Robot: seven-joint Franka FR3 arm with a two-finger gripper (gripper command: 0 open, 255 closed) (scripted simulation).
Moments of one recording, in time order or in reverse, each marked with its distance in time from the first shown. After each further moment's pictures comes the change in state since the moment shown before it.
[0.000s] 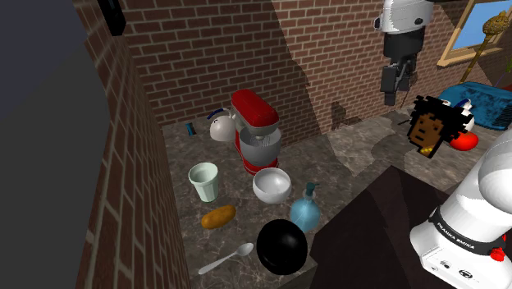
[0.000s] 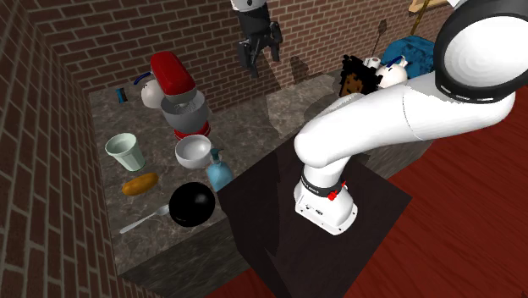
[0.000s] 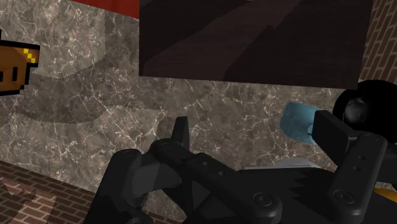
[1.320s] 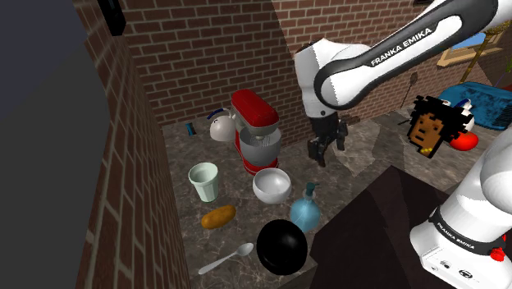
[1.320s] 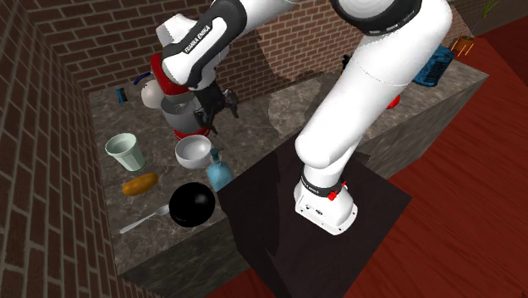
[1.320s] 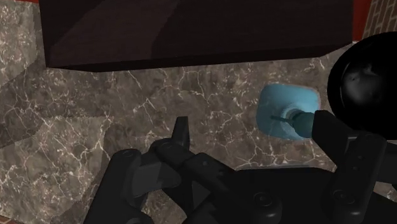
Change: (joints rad) arm 0.046 0.535 0.254 -0.060 0.092 0.478 0.410
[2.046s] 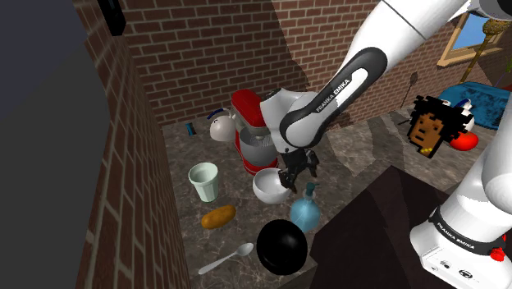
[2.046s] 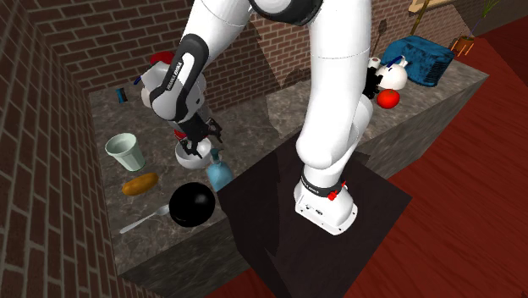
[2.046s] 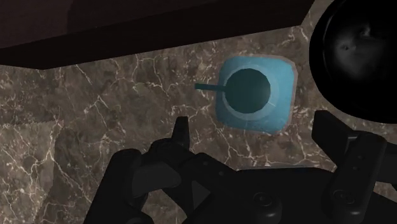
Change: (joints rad) arm 0.041 0.462 0.045 0.184 -0.117 0.188 0.266
